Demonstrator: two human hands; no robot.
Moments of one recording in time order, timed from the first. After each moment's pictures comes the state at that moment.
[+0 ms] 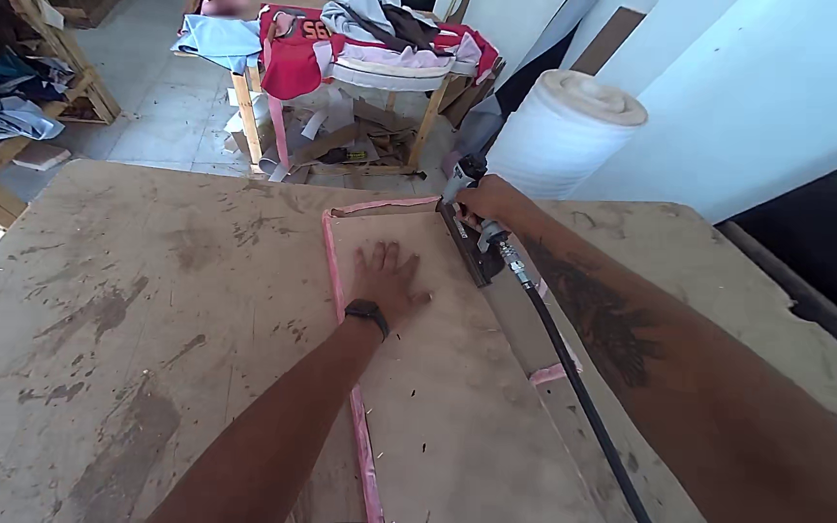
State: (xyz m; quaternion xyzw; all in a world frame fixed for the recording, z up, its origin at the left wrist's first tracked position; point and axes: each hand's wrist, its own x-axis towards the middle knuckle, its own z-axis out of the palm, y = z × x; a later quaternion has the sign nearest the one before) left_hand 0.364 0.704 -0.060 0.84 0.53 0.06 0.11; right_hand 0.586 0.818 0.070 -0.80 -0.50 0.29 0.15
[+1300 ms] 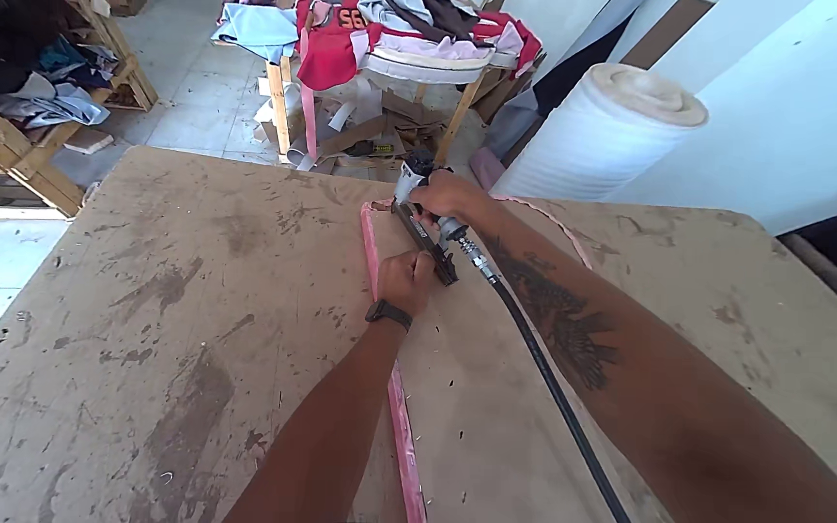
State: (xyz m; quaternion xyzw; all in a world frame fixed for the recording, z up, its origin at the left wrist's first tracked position) left_hand 0.320 0.680 -0.051 0.62 0.51 0.50 0.33; right_hand 0.424 0.818 0.065 -0.71 -0.59 0.37 0.08
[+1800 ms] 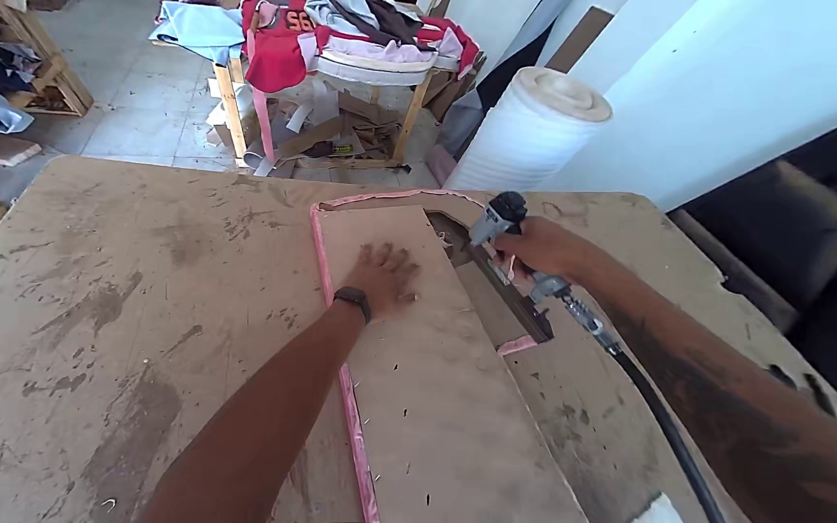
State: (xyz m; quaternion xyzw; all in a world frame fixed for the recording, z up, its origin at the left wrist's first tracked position) left_hand 0.365 0.692 -0.054 0.92 0.38 0.03 0.12; right_hand 0.625 0.661 0.125 -0.78 -0.53 0.32 0.08
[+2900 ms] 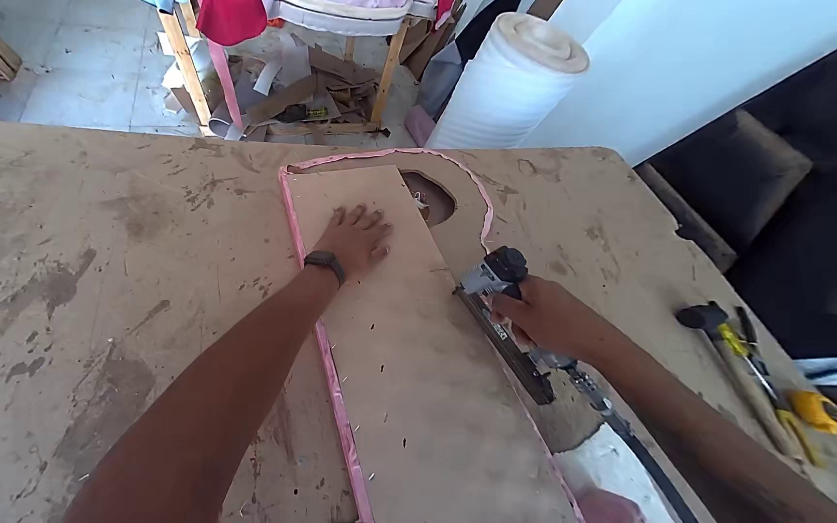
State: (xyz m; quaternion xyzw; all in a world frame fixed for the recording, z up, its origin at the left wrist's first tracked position) left_hand 0.363 0.697 -0.058 0.91 0.39 0.05 0.12; right_hand 0.615 0.498 0.100 -0.80 -0.48 0.35 0.01
